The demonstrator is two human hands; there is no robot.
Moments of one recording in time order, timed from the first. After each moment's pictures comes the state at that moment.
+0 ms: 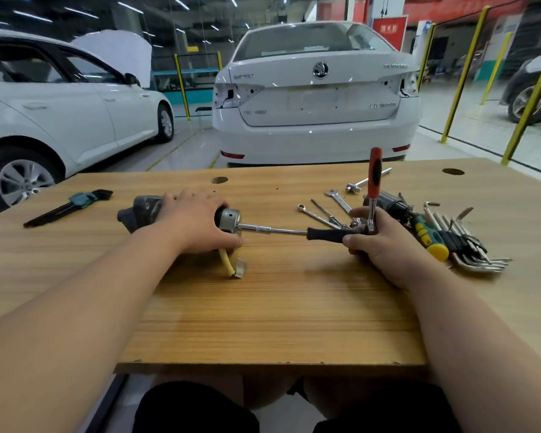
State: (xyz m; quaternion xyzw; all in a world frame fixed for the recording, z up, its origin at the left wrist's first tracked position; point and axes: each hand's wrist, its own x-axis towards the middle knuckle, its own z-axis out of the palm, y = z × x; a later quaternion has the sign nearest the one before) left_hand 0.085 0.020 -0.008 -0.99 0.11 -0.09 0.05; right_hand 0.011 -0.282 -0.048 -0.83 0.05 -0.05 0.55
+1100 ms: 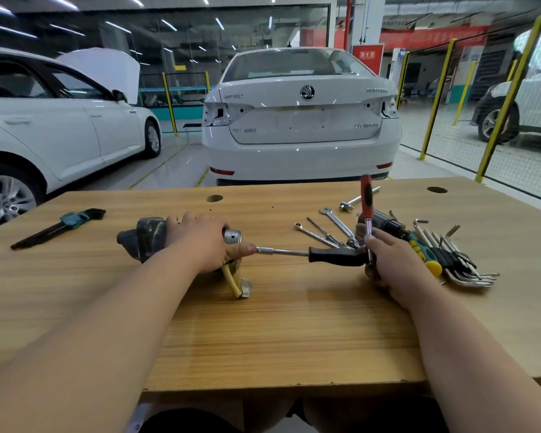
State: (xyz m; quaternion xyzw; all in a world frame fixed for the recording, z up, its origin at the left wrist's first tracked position) left_hand 0.089 0.010 -0.011 -0.99 0.08 -0.07 0.06; right_hand 0.012 -0.282 -0.050 -0.77 0.13 -0.09 0.62
